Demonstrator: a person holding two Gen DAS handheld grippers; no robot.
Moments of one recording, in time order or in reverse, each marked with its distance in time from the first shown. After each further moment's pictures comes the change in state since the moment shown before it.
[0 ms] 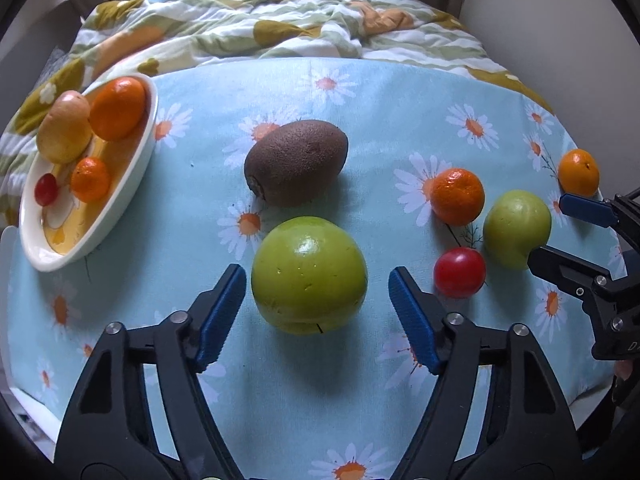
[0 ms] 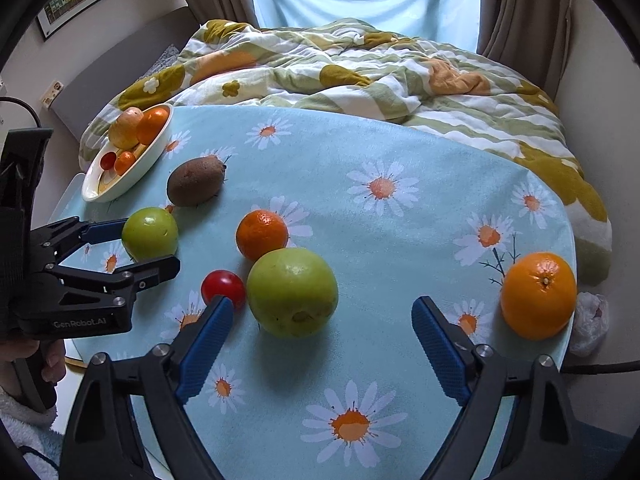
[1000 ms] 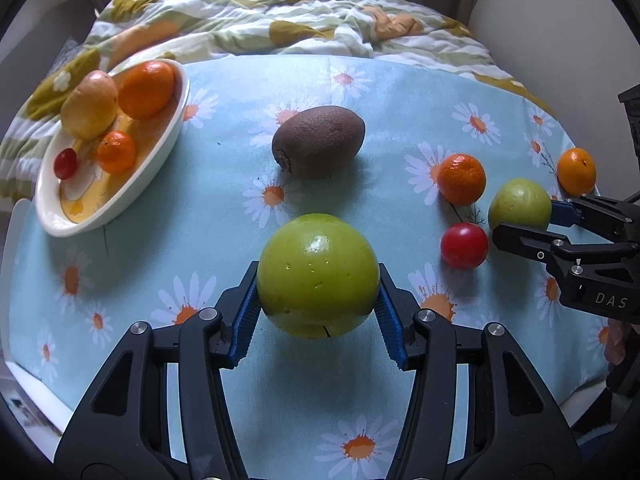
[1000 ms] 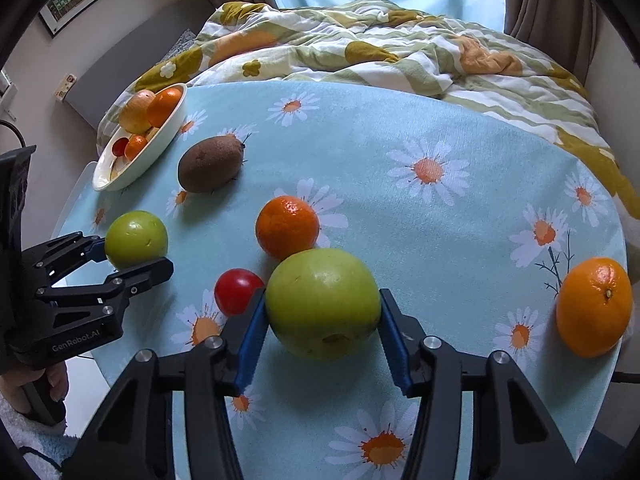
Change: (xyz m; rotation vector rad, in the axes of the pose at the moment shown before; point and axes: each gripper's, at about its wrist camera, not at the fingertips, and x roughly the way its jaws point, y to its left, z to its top) left arm -0.021 0.009 -0.022 -0.041 -0.025 0.013; right arm 0.022 0.010 0.003 -0.012 0.057 0.093
